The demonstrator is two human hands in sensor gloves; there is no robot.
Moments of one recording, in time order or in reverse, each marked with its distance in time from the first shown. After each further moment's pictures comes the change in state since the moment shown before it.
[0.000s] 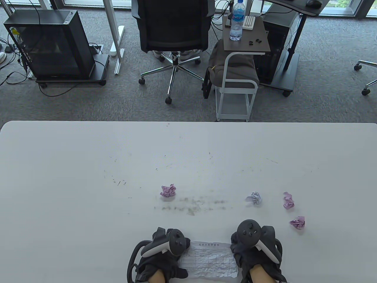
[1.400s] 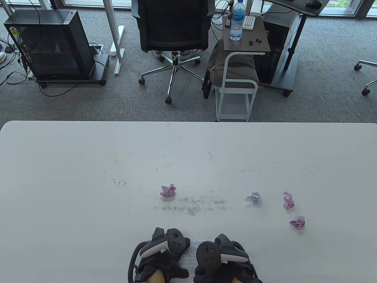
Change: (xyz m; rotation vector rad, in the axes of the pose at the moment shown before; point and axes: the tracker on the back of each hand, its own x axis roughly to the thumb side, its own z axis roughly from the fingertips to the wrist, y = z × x) left_hand 0.001 0.000 0.000 -0.012 -0.008 0.044; right_hand 0.093 0.049 0.026 0.503 -0.540 0.248
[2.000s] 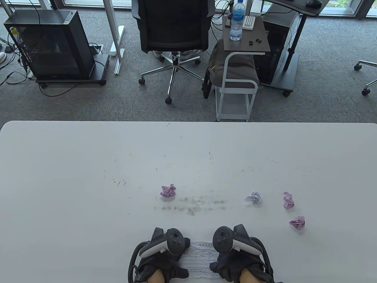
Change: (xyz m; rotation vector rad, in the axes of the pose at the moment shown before) left_hand -0.001 0.000 0.000 0.005 -0.003 0.009; right_hand -0.050 -0.009 0.014 -0.002 0.338 -0.093
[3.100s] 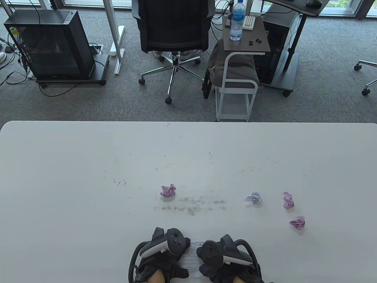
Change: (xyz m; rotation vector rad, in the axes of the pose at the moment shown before) left_hand 0.000 0.000 0.000 0.001 -0.001 0.000; right_hand 0.034 0.016 -0.004 -0.187 -0.183 0.180
